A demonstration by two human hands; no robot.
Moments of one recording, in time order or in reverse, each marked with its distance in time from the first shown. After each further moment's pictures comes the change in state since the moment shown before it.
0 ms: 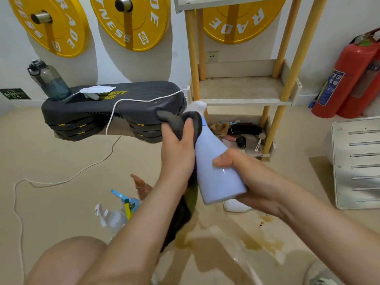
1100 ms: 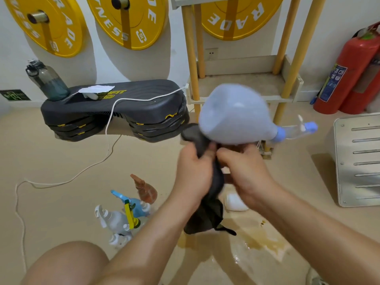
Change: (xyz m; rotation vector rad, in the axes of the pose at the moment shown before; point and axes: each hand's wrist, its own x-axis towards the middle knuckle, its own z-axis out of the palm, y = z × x) left_hand -0.023 -0.024 0.019 -0.058 -0.186 -0.035; right_hand 0.023 0.010 0.010 0.051 0.417 -0.339
